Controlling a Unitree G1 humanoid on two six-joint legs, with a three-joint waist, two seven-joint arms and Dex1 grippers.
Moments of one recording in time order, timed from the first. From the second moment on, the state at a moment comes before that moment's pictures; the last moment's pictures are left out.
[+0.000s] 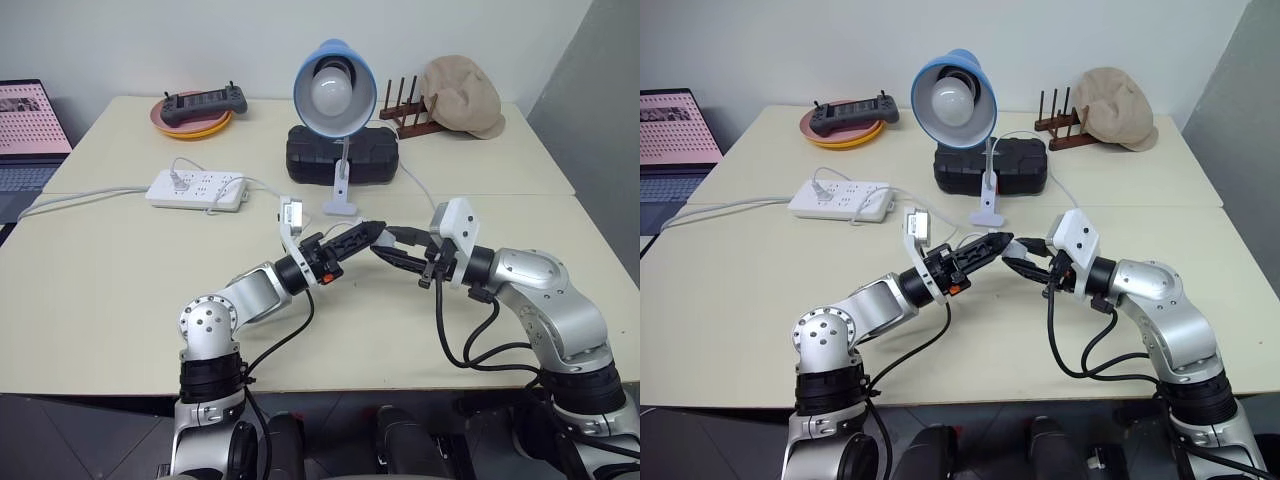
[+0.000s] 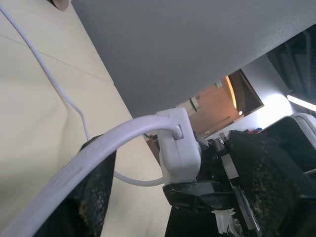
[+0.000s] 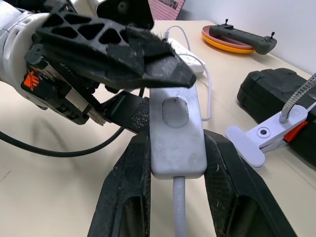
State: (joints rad) left arm -0.46 0.07 0.22 -0.15 -1.24 1.11 -0.23; right arm -0.41 -0.52 0.08 -0.38 0.34 0.51 0.82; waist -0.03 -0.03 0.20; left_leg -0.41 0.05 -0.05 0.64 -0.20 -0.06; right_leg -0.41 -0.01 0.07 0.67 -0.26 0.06
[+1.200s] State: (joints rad) left arm -0.38 0.04 0.21 -0.11 -1.71 1.04 0.13; right arm -0.38 -0.52 0.09 -0.37 0.32 0.40 0.80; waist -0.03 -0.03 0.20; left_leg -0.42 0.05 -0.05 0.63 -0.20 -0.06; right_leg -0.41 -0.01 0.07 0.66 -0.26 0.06
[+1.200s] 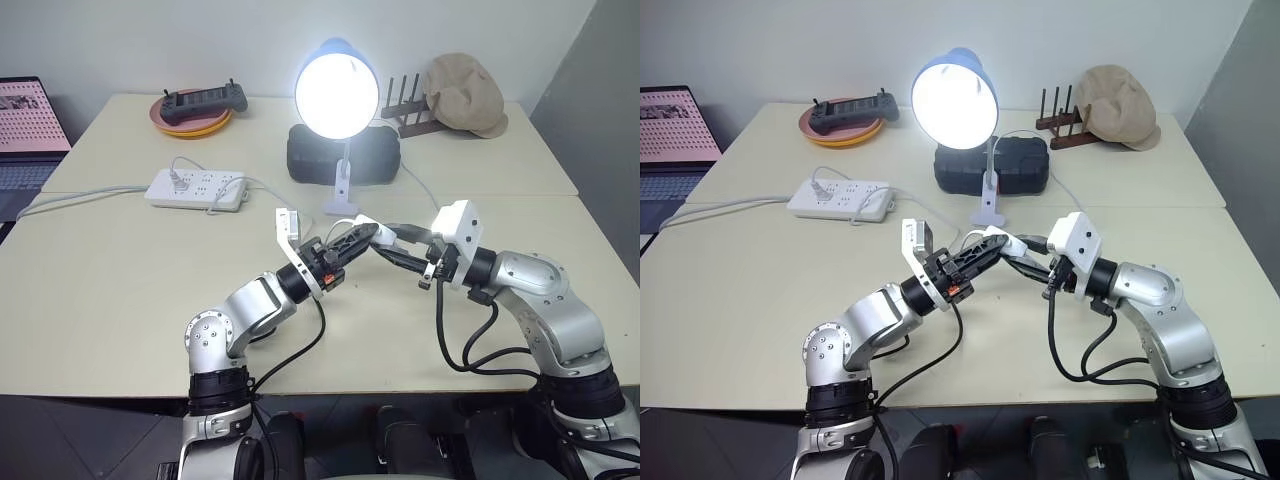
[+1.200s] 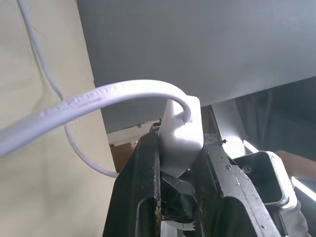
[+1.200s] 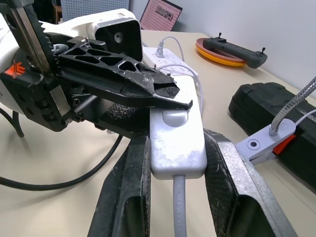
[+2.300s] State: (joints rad) left arm -0.35 1.03 -0.03 -0.50 -0.84 0.71 -0.64; right arm -0.61 -0.50 0.24 0.27 0.17 0.34 0.92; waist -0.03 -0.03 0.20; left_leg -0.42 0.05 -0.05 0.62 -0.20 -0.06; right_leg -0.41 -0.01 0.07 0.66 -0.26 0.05
